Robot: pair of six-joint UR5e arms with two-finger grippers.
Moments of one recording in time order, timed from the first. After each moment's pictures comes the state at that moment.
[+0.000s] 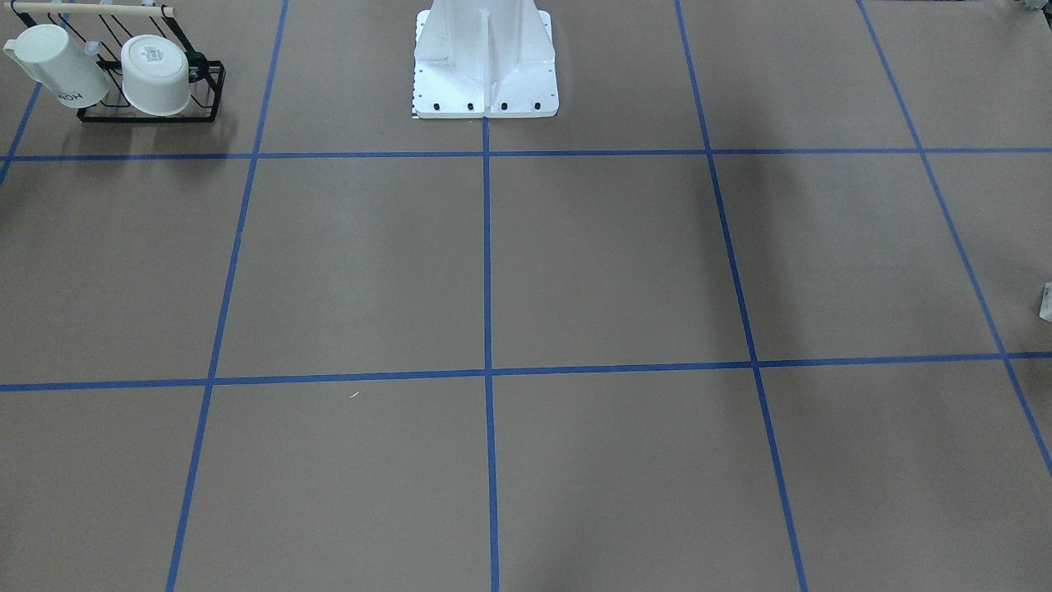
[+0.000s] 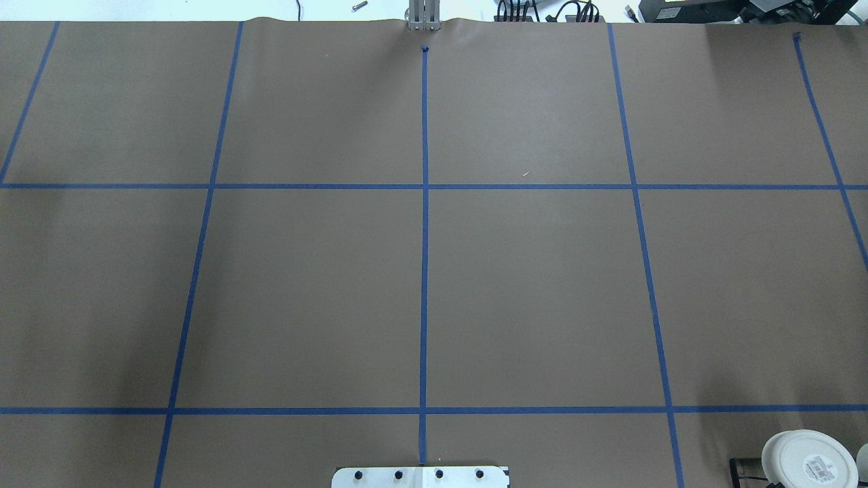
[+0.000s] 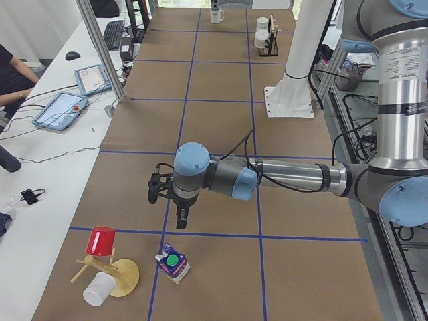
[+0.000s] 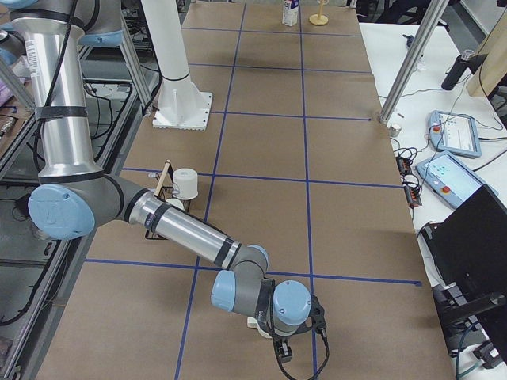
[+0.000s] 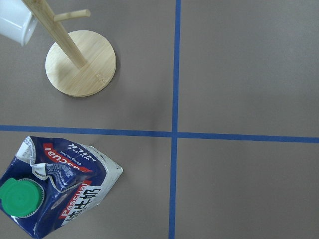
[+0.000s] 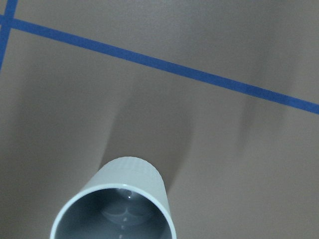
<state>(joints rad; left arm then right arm) -1.59 -1.48 -1.73 -1.78 -2.35 -0.22 1.70 -1.48 1.06 -1.31 2.29 -0.46</state>
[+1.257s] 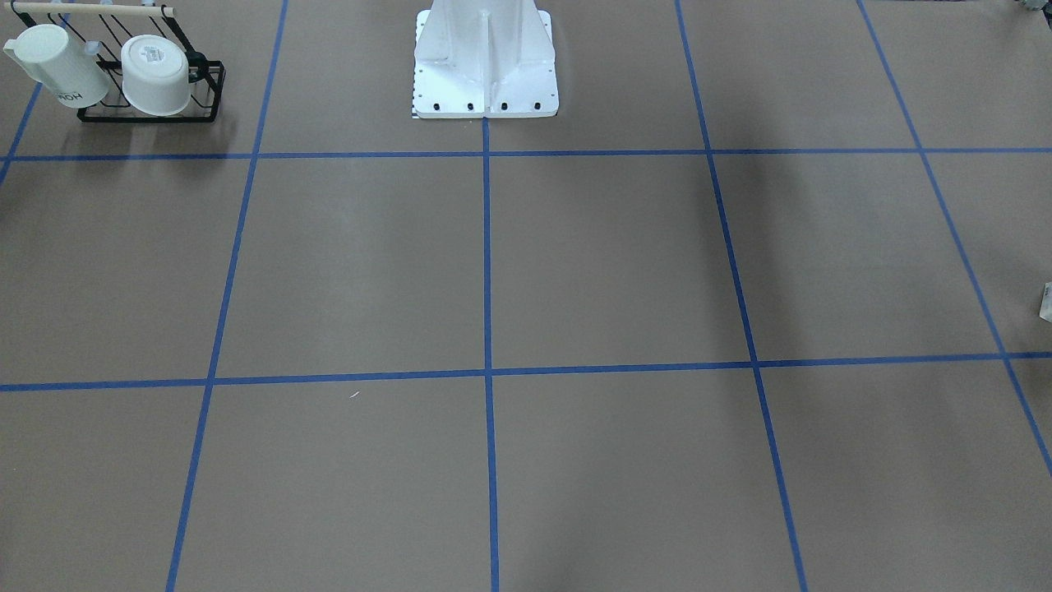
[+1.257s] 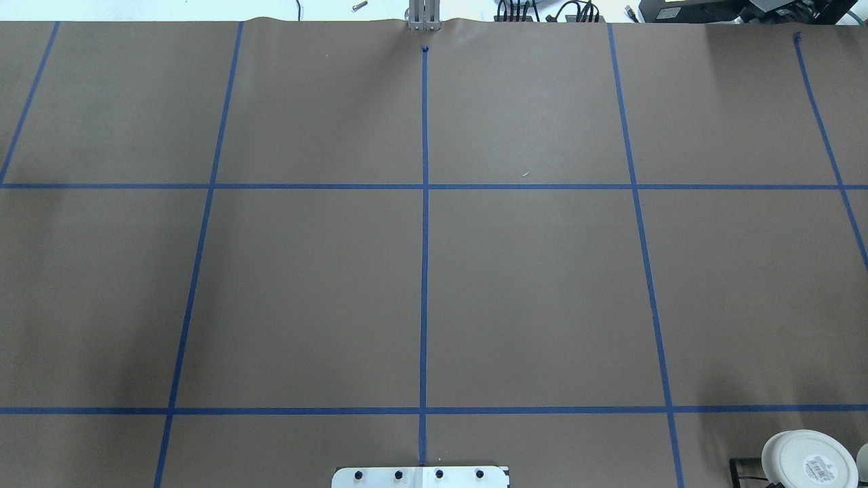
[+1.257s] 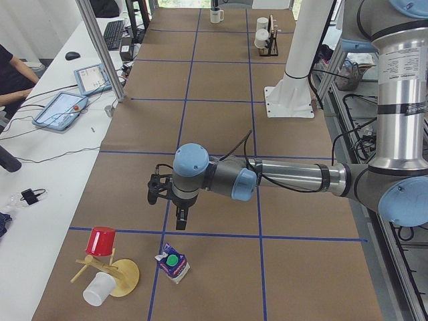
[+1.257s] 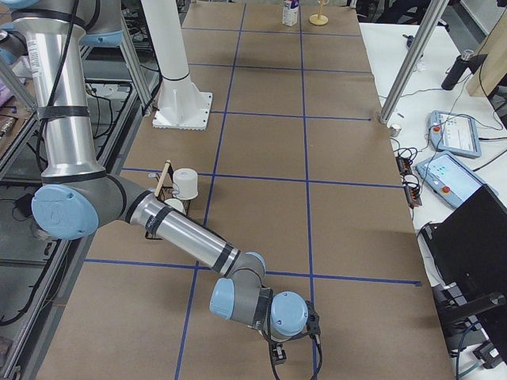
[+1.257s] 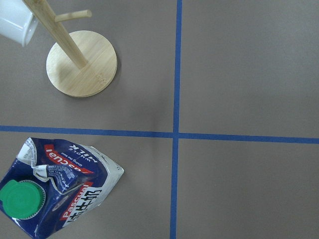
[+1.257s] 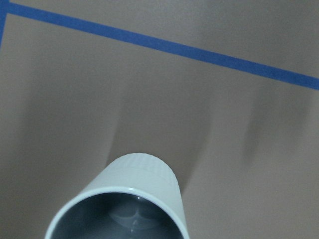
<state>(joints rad) -1.59 -1.48 -1.72 -1.78 -2.35 -0.22 1.68 -1.46 0.98 -1.29 2.34 -0.45</state>
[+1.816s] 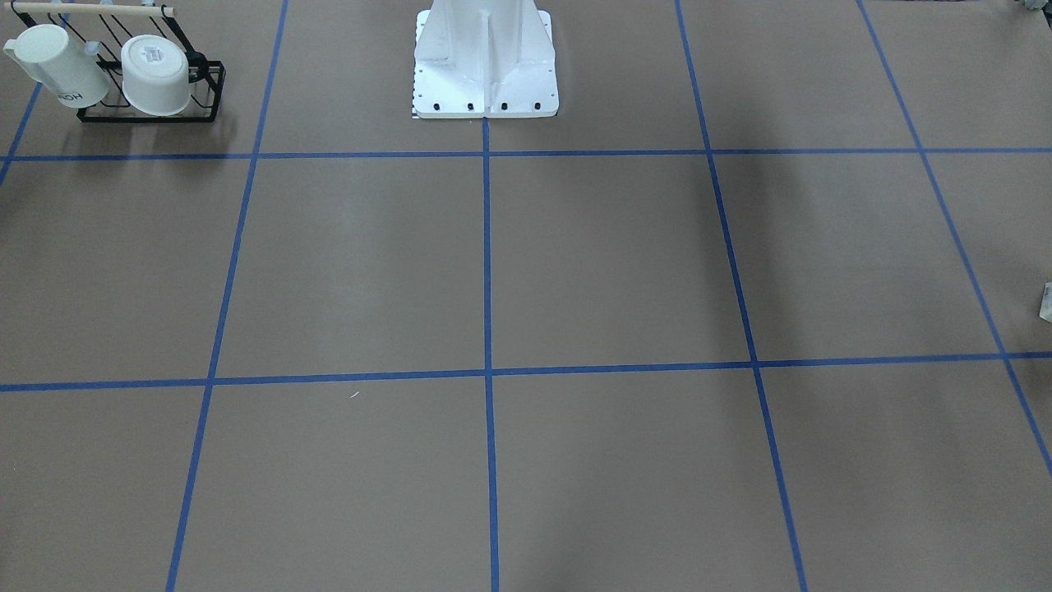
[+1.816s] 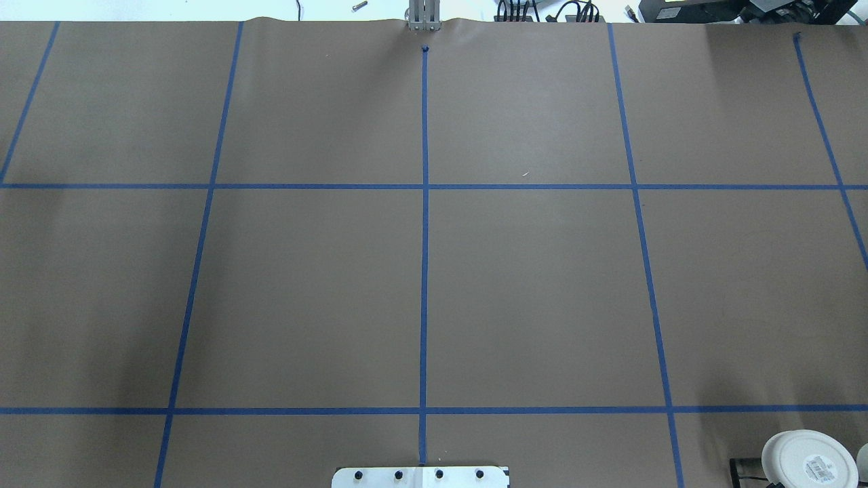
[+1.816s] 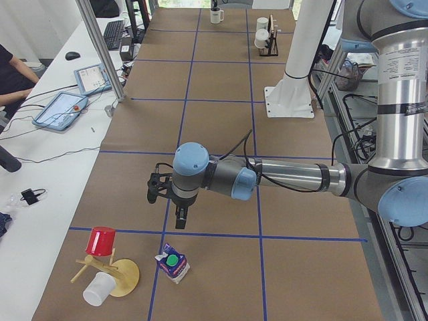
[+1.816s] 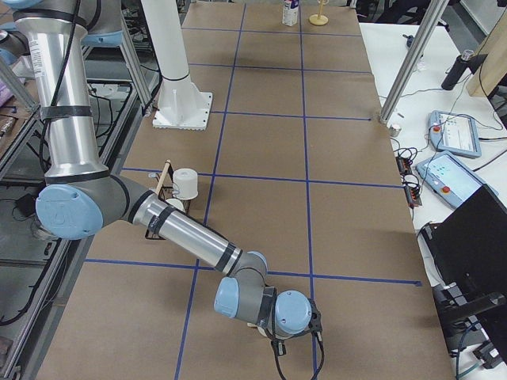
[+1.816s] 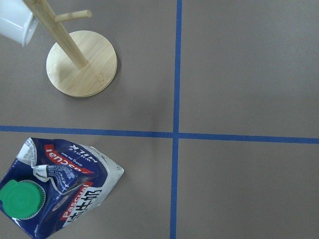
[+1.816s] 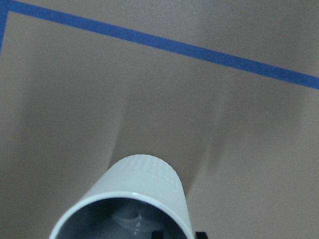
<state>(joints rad) -1.59 -1.49 -1.73 -1.79 -2.35 -0.22 1.66 -1.45 0.98 -1.29 2.34 -0.44</state>
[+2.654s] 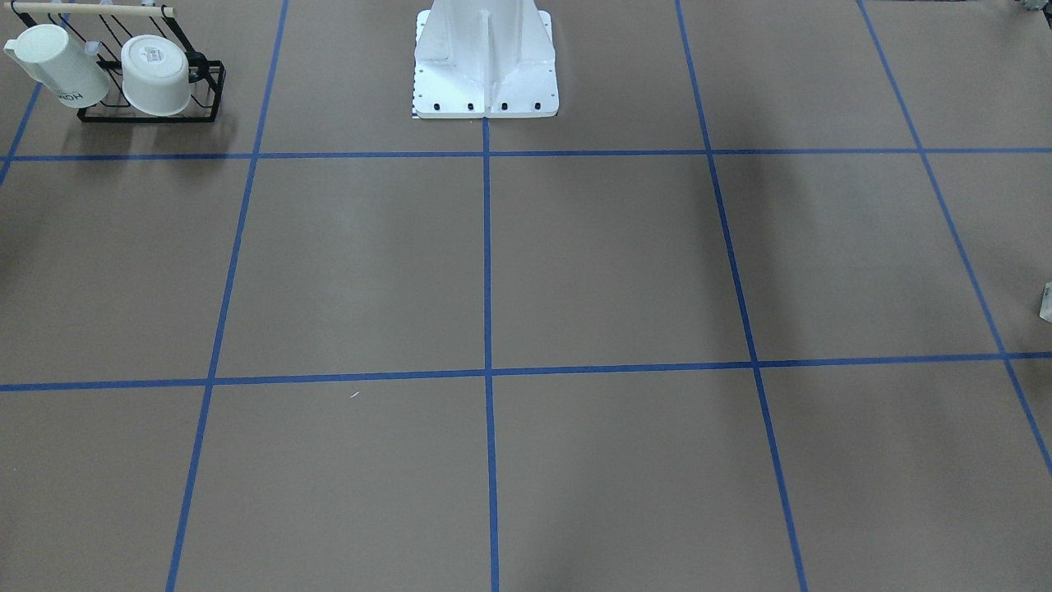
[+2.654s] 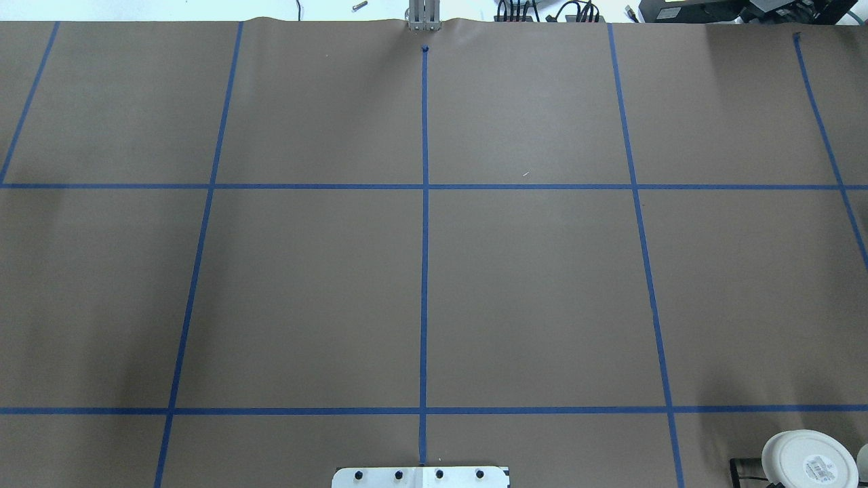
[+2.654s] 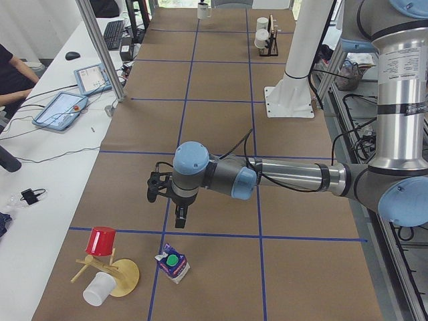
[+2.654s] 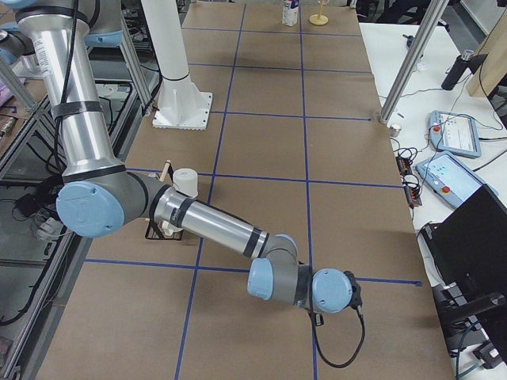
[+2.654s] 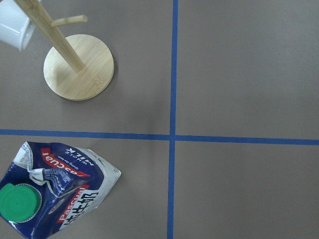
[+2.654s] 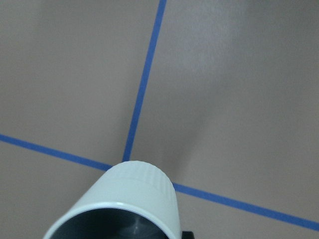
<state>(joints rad) -1.59 -1.49 -1.73 -1.79 -2.35 -0.22 1.68 -1.23 1.02 -1.40 2.52 -0.30</state>
